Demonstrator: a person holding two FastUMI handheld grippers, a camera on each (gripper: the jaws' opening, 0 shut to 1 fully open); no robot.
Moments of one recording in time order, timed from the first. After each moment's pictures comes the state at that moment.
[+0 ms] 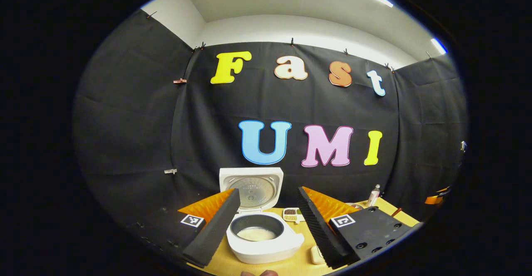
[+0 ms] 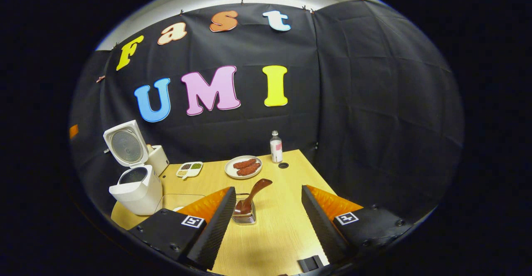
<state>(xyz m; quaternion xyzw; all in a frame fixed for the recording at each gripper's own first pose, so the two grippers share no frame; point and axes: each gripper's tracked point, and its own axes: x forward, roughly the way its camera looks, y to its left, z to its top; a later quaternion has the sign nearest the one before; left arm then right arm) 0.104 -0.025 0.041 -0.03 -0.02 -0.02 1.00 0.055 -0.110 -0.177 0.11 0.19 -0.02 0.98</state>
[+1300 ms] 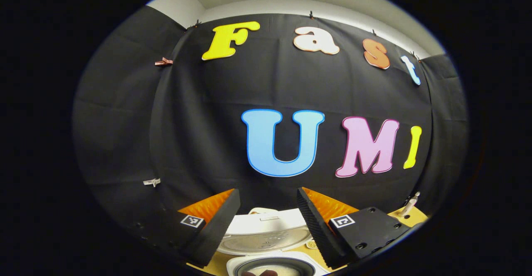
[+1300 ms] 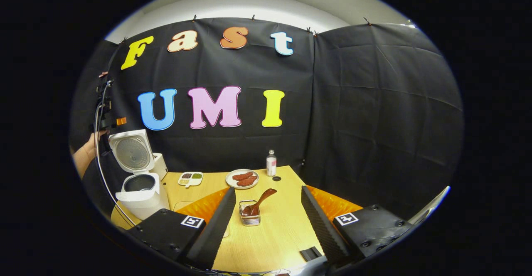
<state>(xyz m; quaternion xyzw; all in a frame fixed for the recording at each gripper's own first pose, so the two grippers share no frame) 0.423 0.040 0.013 0.00 0.03 0.02 1.00 -0.011 -0.060 -0.077 0.08 0.15 -0.08 0.98</state>
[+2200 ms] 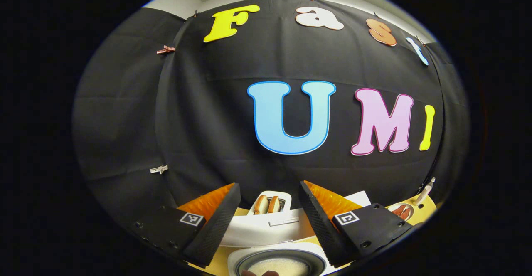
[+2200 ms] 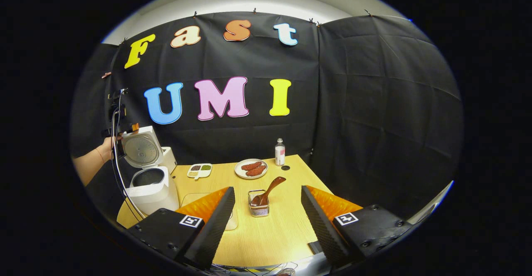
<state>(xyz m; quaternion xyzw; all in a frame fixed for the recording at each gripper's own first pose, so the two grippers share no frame) 0.413 0.035 -0.043 0.00 0.08 0.05 1.00 -0.019 -0.045 -0.099 0.10 0.18 -0.04 0.98</state>
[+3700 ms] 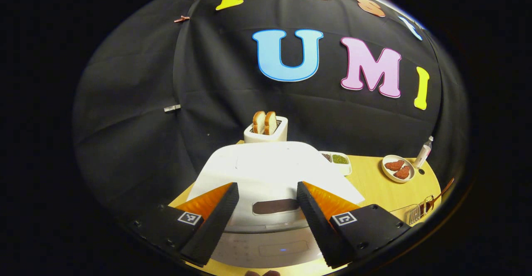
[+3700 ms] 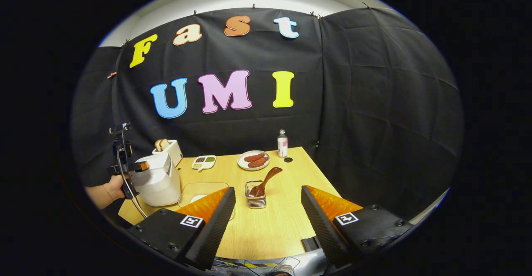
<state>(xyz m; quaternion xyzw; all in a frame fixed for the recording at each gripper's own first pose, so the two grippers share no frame) 0.255 -0.021 -0.231 -0.02 0.23 0.08 0.97 -0.036 -0.077 -0.132 0.11 0.20 0.00 0.97</state>
